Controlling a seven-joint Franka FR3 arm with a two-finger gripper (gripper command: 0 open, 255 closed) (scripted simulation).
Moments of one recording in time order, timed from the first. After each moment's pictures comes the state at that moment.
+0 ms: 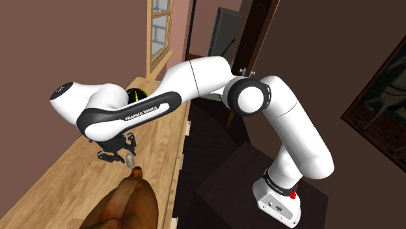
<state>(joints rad) 0.48 0.92 0.43 -1.14 -0.47 1.56 1.12</state>
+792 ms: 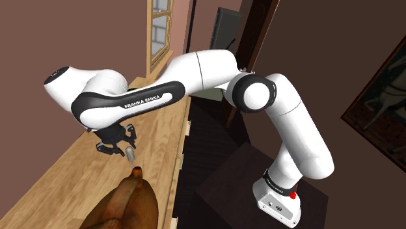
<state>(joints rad) 0.48 0.87 0.44 -1.11 -0.45 1.48 1.10</state>
